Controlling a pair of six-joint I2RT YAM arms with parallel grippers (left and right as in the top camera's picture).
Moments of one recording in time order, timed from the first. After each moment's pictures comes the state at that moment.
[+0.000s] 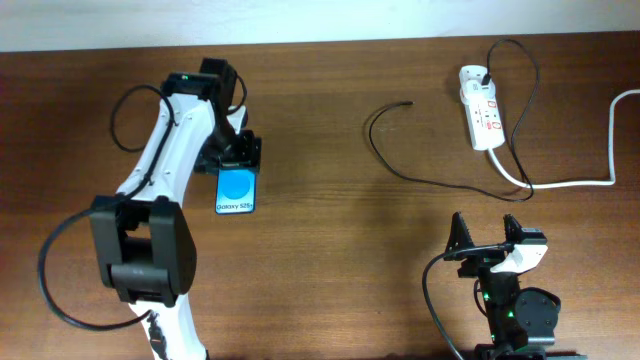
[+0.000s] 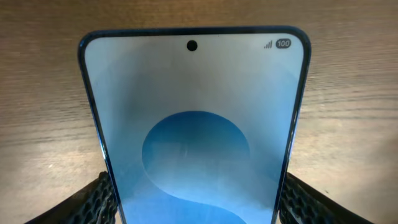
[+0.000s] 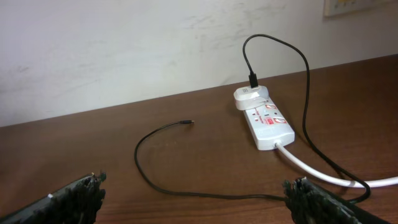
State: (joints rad) left arm -0.14 2.07 1.80 -1.31 0.08 -0.11; right arm -0.05 0.01 0.01 -0.07 -0.07 0.21
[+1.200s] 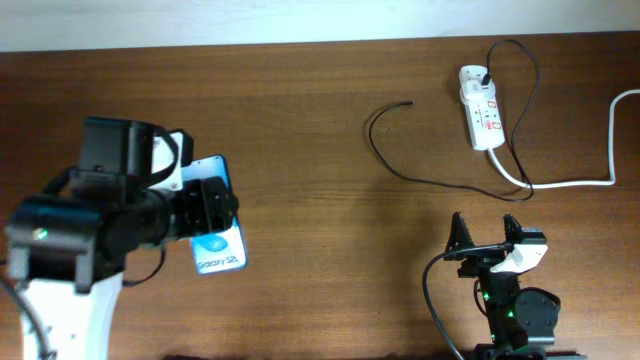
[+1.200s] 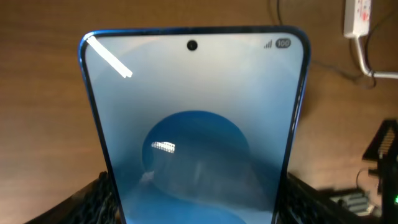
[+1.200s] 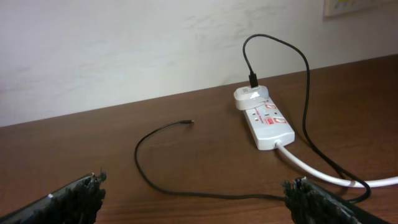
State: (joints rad) left arm -0.14 1.26 1.69 -1.55 0.22 -0.30; right arm -0.05 0.01 0.01 -0.07 -0.07 0.21
